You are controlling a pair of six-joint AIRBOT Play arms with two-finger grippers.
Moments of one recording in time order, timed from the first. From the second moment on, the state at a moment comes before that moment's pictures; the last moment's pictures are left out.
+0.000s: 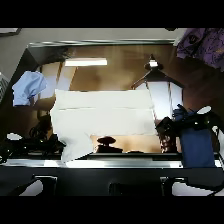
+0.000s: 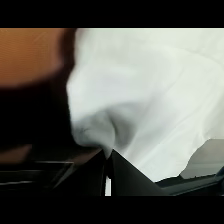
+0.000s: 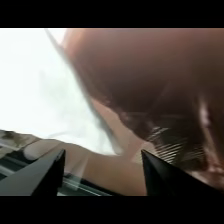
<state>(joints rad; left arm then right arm) 0.39 -1.14 0.39 0.84 -1.13 -1.38 -0.36 -1.49 0.88 -0.93 1.30 1.28</state>
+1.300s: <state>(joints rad) 0.42 -0.77 0.62 1.11 -1.52 -1.67 -0.26 -1.07 0.79 -1.02 1.43 1.57</state>
